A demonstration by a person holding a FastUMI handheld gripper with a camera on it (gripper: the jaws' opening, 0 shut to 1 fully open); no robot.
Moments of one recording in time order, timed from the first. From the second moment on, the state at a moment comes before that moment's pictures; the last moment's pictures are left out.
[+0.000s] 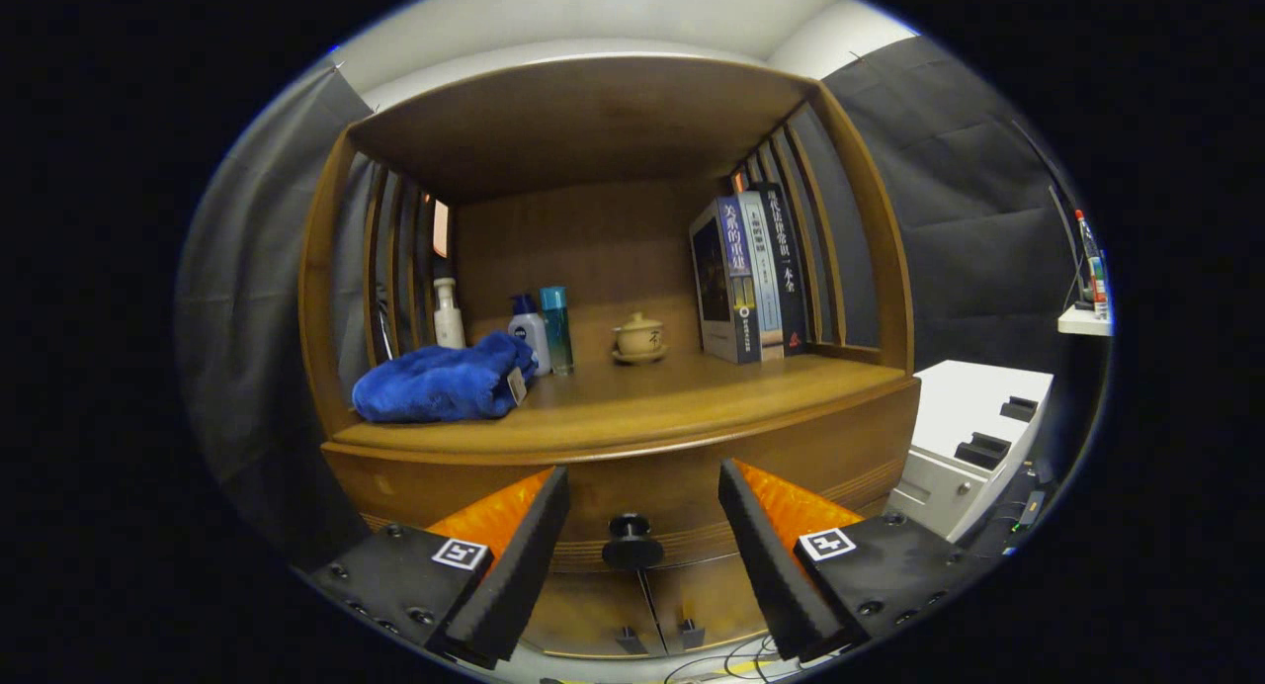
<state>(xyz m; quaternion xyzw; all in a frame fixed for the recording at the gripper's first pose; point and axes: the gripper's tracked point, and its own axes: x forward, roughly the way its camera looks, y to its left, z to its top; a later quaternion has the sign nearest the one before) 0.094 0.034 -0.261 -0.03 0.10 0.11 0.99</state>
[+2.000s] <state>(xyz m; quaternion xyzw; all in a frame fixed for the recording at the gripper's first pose) 0.052 0.017 -0.321 -0.04 0.20 0.11 0.97</state>
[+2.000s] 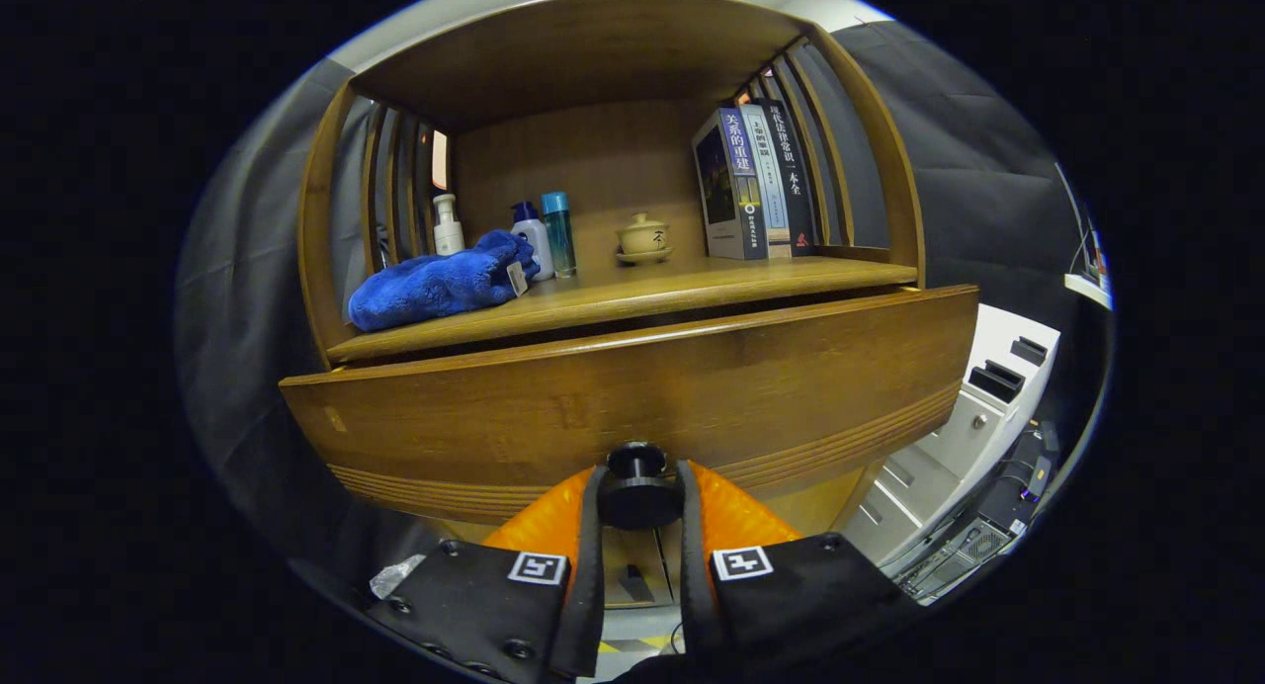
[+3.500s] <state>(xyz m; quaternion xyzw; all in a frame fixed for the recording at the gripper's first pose) -0.064 -0.003 -0.299 -0.03 0.22 0.09 0.97</state>
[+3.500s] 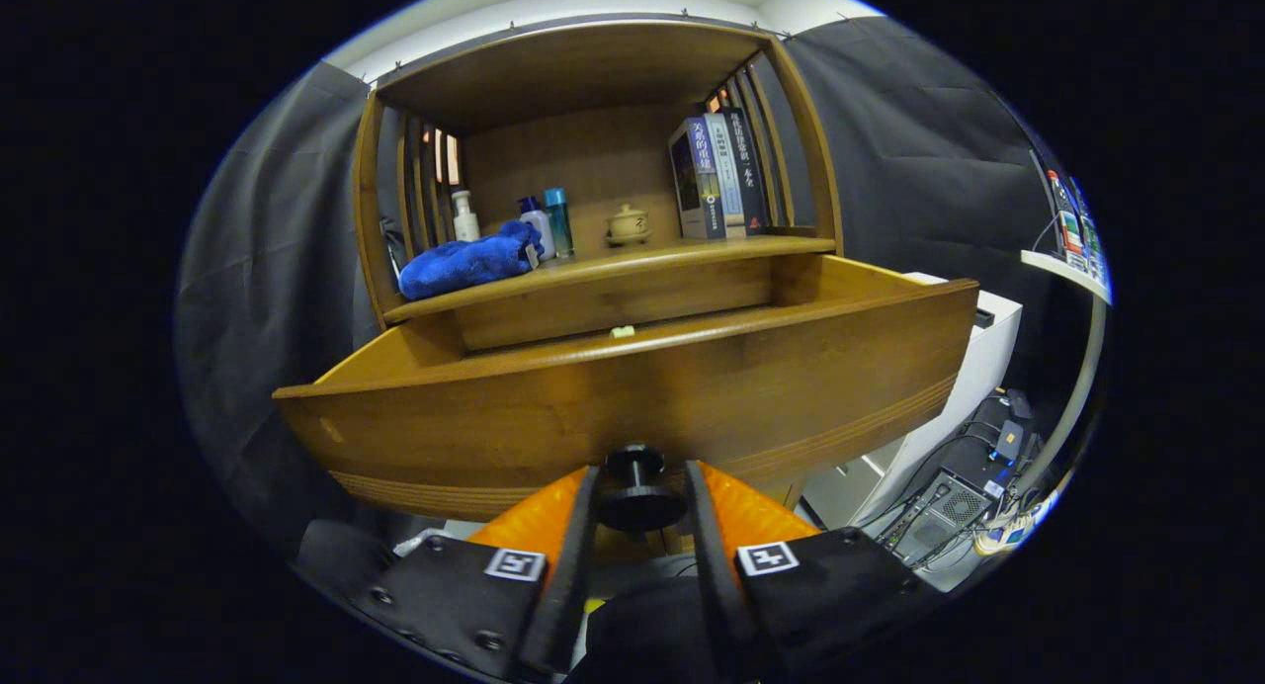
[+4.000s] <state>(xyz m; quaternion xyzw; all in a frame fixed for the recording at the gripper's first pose) -0.039 0.046 -0.199 -0.02 0.14 0.14 0.98</state>
